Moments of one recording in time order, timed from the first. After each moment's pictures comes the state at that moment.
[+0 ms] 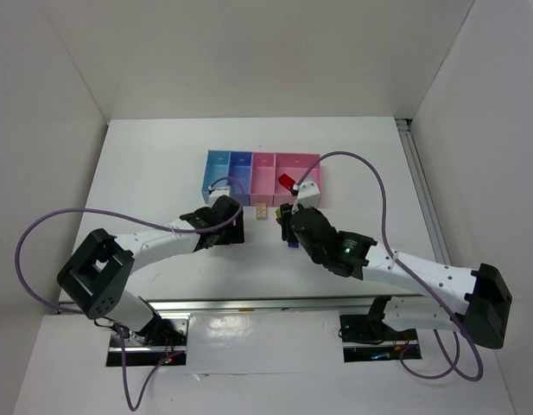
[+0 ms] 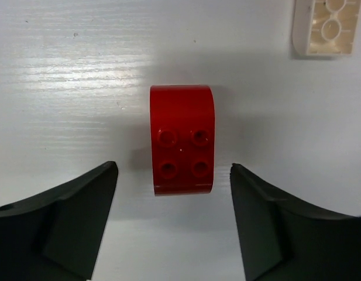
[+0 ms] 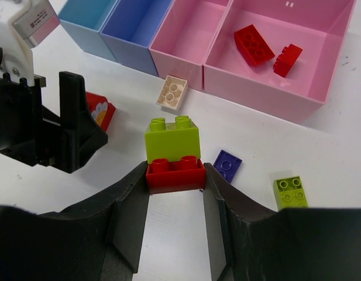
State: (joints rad) left arm -0.68 1.50 0.81 -0.29 -0.34 -0.66; right arm 1.02 1.11 0.79 -0.18 0.61 0.41
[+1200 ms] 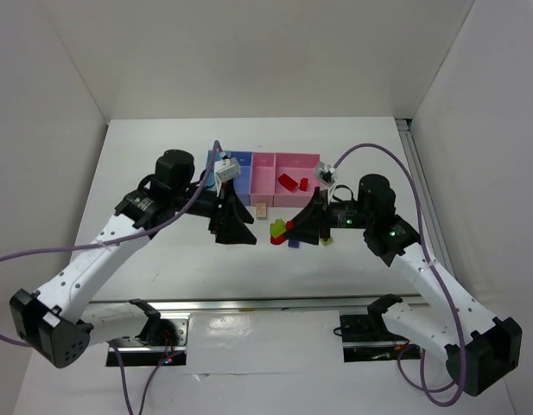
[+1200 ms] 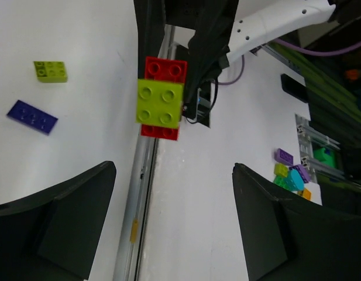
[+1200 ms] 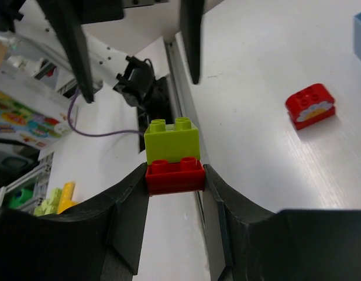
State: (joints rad) left arm -0.51 1.14 1.15 -0.50 1.00 -0.11; right arm 0.45 0.91 0.78 -0.08 -0.96 0.34
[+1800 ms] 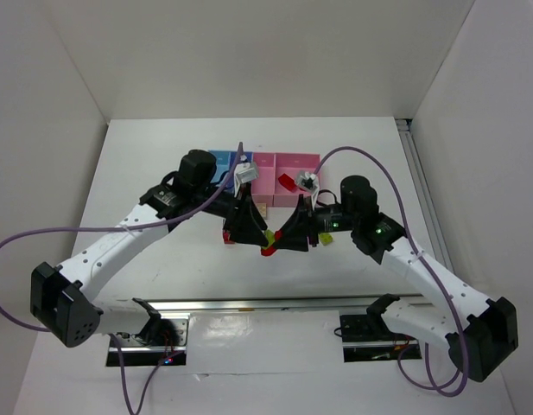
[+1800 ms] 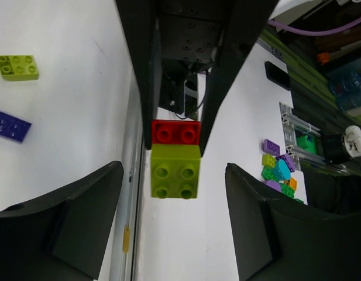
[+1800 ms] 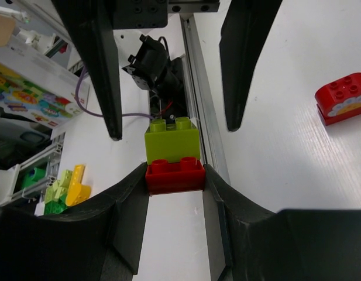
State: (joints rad) left arm -0.57 1.29 1.15 -0.41 1.06 -0.14; right arm 0.56 1.00 0.78 -0.06 -0.96 0.32
